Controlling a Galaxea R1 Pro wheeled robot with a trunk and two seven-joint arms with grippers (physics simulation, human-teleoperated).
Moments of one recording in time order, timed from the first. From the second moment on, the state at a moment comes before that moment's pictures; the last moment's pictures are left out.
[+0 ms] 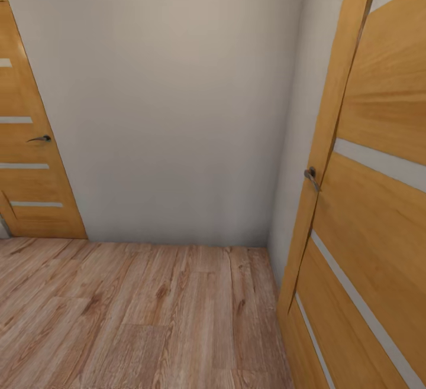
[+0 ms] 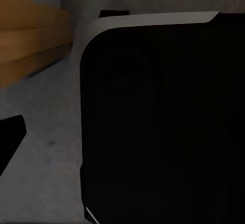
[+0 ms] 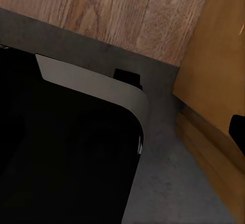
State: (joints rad) left arm 0.00 0.01 0.01 -0.07 0.01 -0.05 -0.01; right arm -0.12 -0.04 0.54 0.03 -0.28 -0.16 0.06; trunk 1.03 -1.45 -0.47
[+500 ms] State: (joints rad) left arm 0.00 0.01 0.01 -0.07 0.01 -0.05 -0.01; right arm -0.12 -0.04 0.54 0.03 -0.28 -0.16 0.06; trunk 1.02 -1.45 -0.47
